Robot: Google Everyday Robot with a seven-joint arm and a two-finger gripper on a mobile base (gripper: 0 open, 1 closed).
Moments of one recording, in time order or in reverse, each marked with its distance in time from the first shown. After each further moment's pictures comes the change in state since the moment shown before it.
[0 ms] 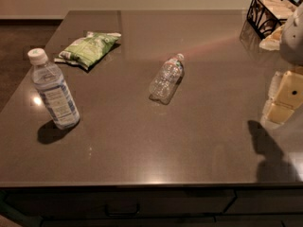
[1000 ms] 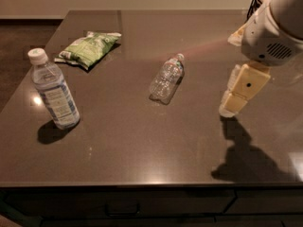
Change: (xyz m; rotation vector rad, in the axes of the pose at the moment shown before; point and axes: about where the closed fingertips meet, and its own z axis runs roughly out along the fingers) arm -0.061 -0.014 0.026 0.018 -0.141 0.009
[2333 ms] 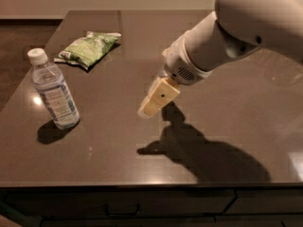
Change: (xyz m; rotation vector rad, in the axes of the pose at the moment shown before) arm -0.125 0.016 0.098 -0.032 -0.312 0.060
